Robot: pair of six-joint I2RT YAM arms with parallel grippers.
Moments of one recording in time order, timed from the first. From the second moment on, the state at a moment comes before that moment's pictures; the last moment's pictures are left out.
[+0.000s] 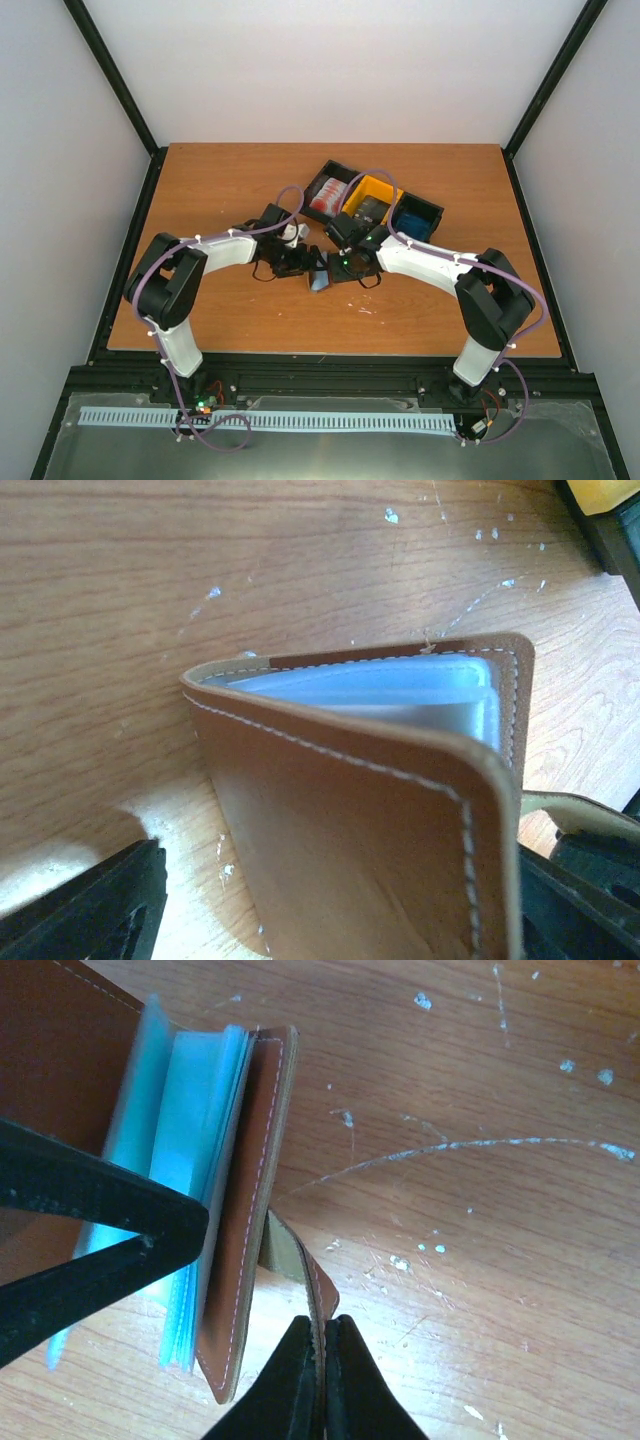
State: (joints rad) left arm -0.51 1.78 0.99 -0.31 0.54 -0.52; right arm 0.79 1.71 1.17 -0.65 0.01 0.54
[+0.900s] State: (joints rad) left arm -0.51 1.75 0.95 -0.32 0.50 -0.50; right arm 0.79 1.71 1.16 -0.66 0.03 0.55
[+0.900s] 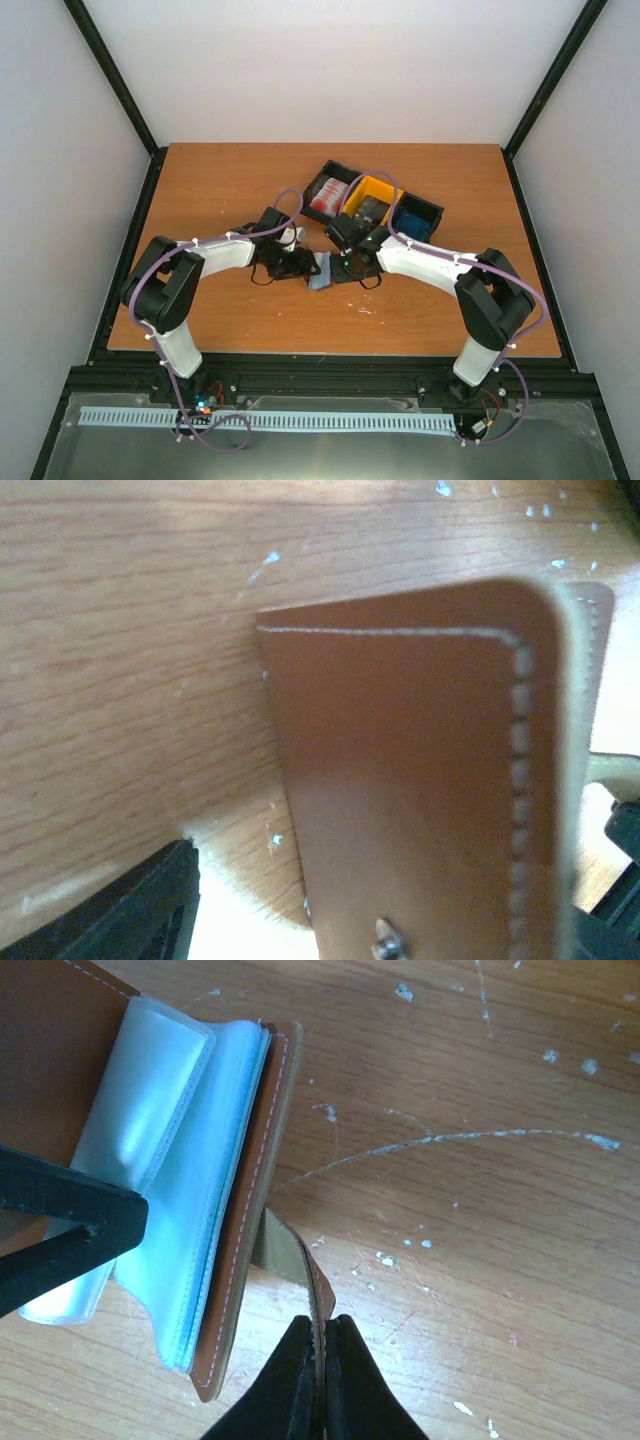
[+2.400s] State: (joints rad) left arm -0.51 1.70 0.91 -0.37 0.45 -0.55; right arm 0.78 1.92 1.24 -0.50 -0.23 0.60
